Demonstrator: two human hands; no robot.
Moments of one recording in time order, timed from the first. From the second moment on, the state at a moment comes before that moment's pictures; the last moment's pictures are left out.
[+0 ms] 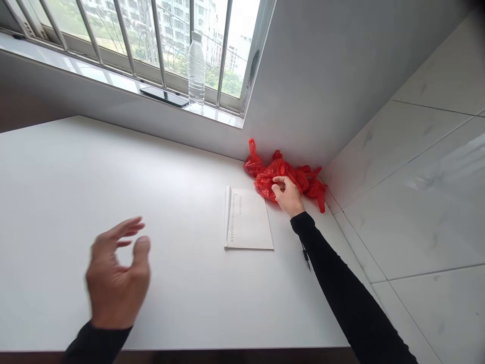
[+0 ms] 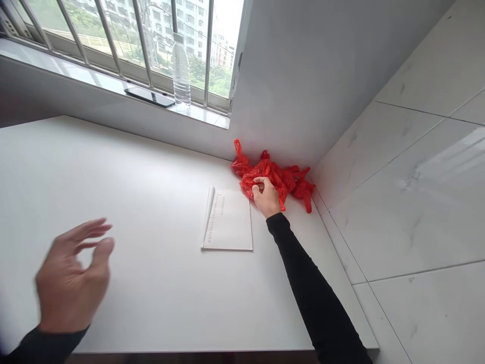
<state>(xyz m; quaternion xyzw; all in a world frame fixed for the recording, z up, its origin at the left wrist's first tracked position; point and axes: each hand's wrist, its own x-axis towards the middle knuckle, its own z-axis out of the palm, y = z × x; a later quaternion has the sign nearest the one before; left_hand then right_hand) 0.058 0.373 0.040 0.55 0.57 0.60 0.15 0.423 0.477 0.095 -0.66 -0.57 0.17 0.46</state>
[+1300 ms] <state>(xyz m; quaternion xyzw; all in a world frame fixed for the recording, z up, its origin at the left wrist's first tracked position) 0.124 0.428 0.034 0.66 0.48 0.53 0.23 0.350 0.371 0.071 -0.45 -0.77 0.14 0.43</state>
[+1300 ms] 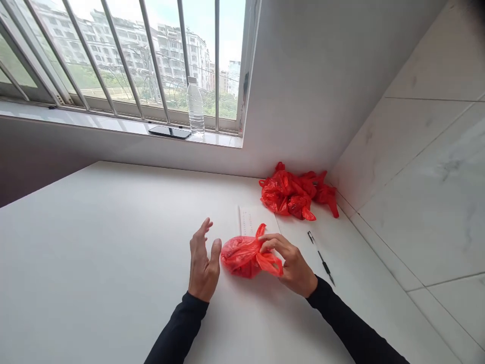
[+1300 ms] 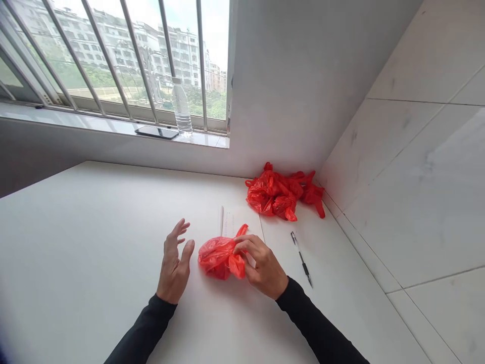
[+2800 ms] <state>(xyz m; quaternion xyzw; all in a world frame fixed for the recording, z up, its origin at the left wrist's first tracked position) 0.160 0.458 0.059 0.62 0.44 0.62 0.19 0.372 0.402 0.046 -0.57 -0.52 0.17 0.61</state>
